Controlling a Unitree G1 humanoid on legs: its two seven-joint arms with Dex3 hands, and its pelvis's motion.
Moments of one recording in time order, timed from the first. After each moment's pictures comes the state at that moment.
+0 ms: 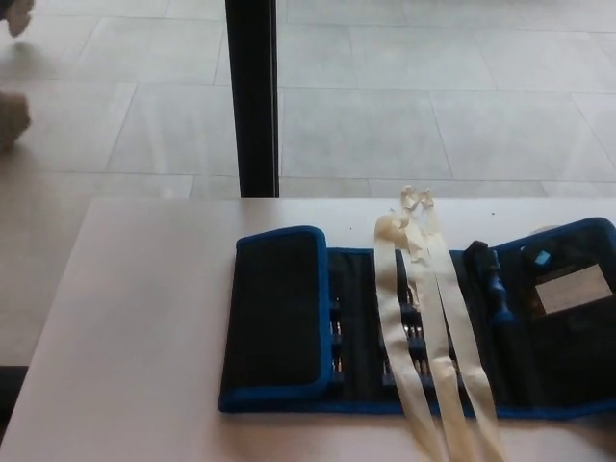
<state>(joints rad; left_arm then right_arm) 0.21 0.41 0.76 0.96 -0.45 -0.06 -0.09 -0.29 0.01 -0.61 0.26 0.56 0.32 -0.25</state>
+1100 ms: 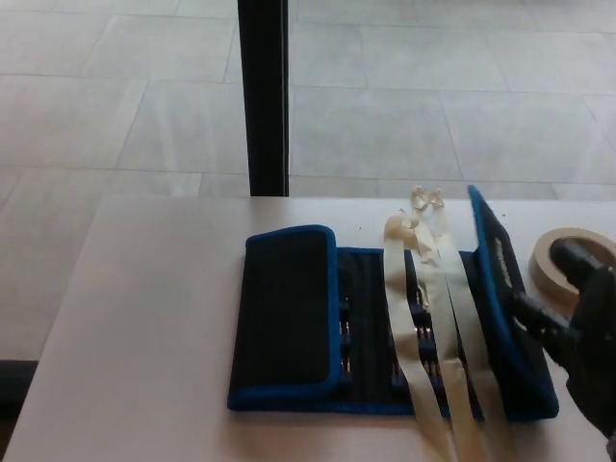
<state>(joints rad) 0.22 0.41 0.74 0.91 -0.45 -0.06 -0.06 -0.05 -0.24 -0.10 -0.17 0.45 0.41 -0.08</state>
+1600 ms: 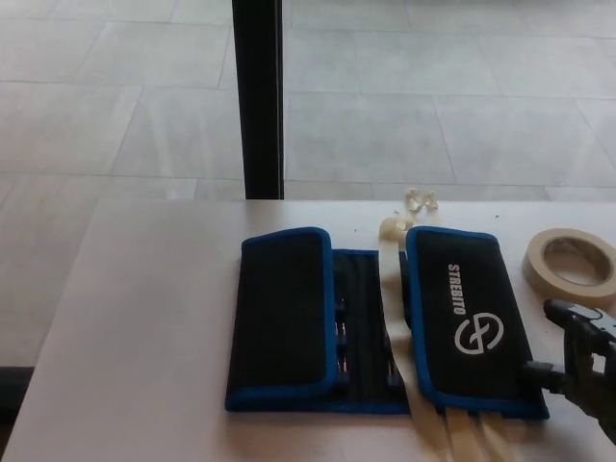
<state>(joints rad) 0.21 0.42 0.74 0.90 -0.45 -0.06 -0.06 -0.13 -0.41 0.04 0.13 0.28 0.33 -0.03</state>
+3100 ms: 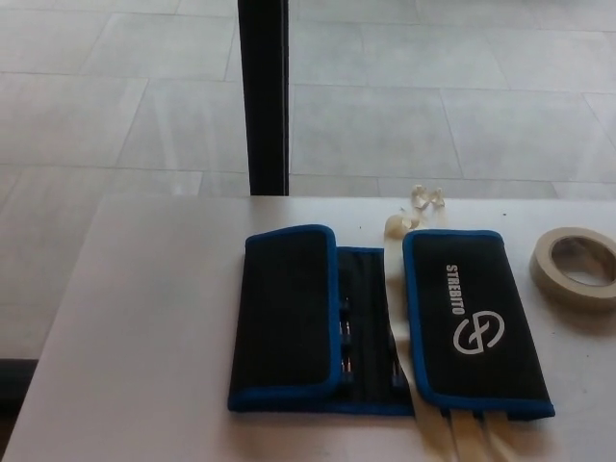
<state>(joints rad) 0.21 0.43 0.73 0.90 -0.45 -0.05 -0.06 -0.31 -0.65 -0.46 -0.04 0.43 0.62 0.06</state>
